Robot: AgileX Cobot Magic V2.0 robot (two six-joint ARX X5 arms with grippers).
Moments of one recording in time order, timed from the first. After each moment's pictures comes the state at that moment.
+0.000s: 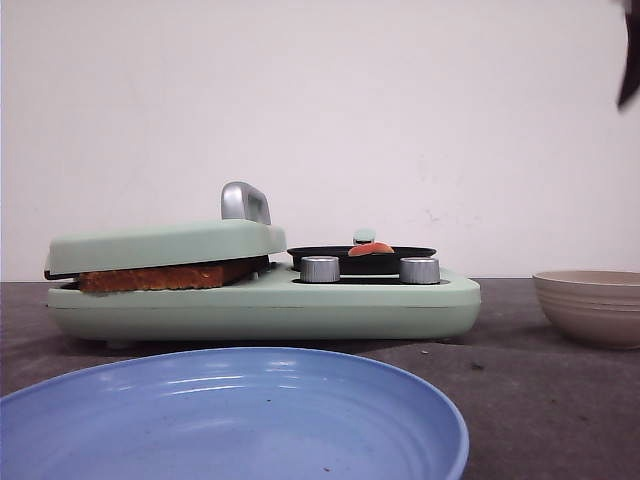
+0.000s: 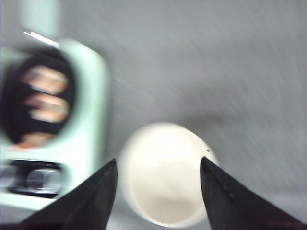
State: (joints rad) left arm -0.45 0.43 0.77 -0.44 -0.05 -0.12; right arm -0.15 1.32 1.34 -0.84 -0.41 0.07
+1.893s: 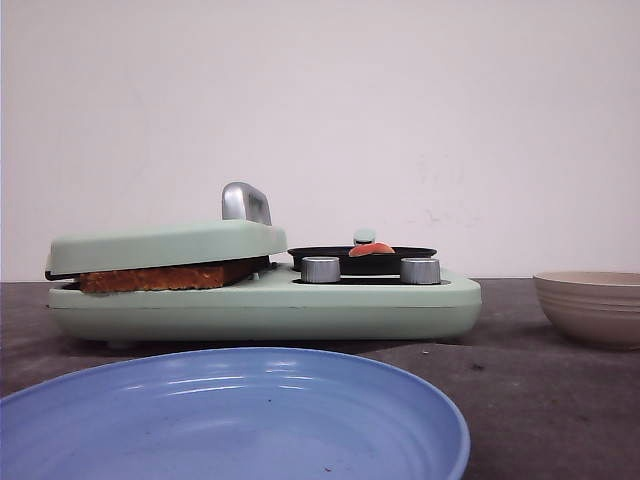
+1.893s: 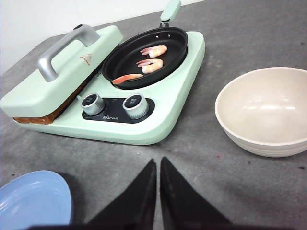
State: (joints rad) left arm -0.45 0.43 0.34 -0.15 -0.23 -0.41; right arm 0.07 0.29 0.30 -0.35 -0.45 0.28
